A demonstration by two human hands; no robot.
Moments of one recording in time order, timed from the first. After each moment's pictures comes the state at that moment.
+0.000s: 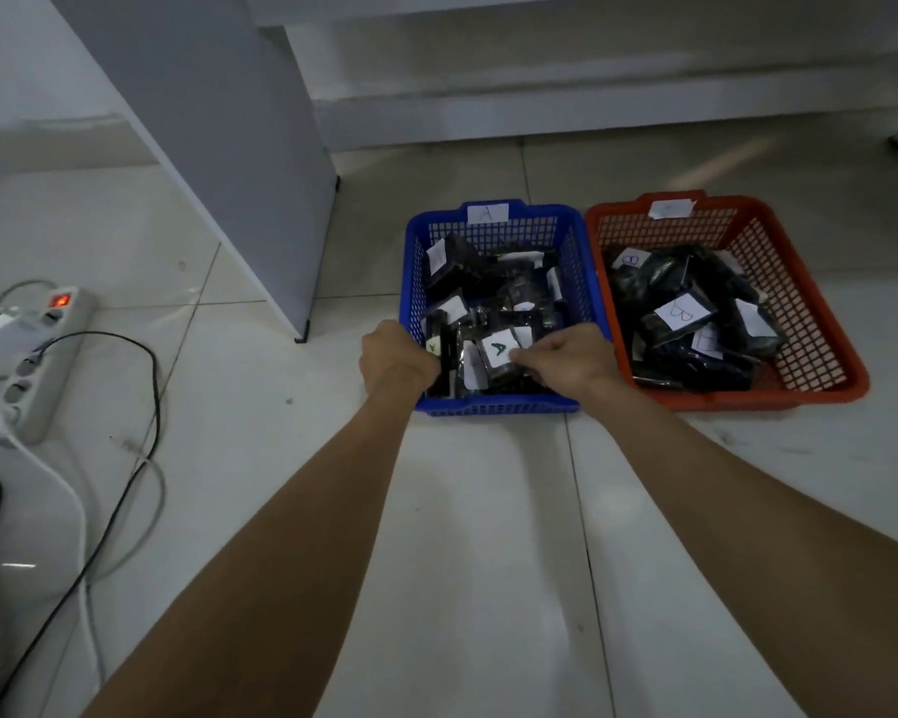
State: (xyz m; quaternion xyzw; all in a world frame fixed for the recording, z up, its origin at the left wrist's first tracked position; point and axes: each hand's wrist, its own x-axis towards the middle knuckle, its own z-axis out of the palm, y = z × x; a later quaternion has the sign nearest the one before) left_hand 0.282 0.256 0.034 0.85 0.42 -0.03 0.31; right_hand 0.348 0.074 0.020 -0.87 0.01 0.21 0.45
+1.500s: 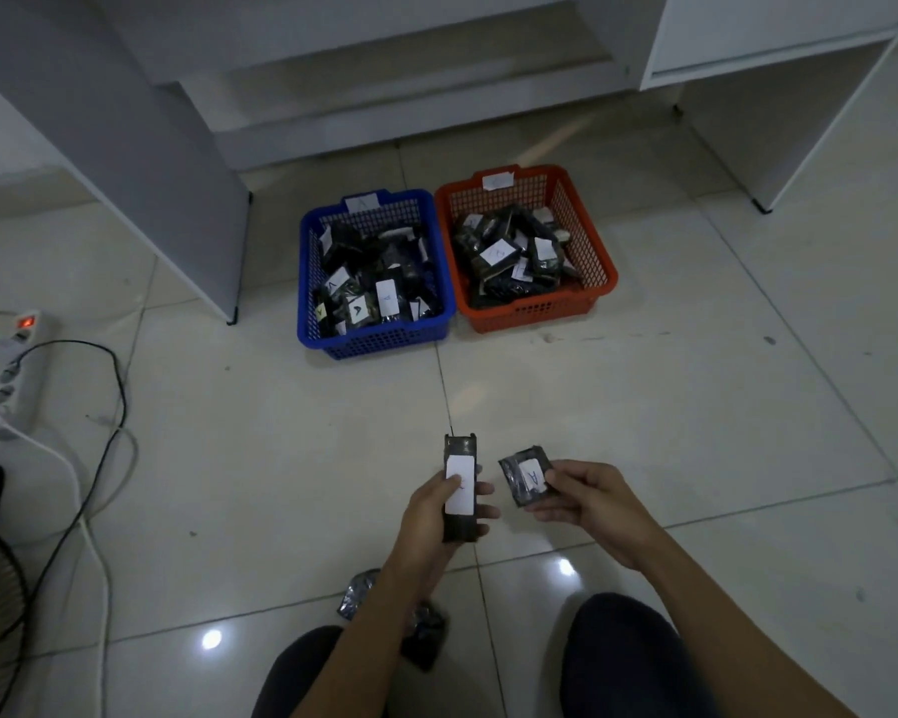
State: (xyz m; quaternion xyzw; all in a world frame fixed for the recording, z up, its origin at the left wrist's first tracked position) left_hand 0.029 -0.009 0.042 0.47 0.34 -0.13 0.81; right_hand 0.093 -0.214 0.029 -0.60 0.08 0.35 0.71
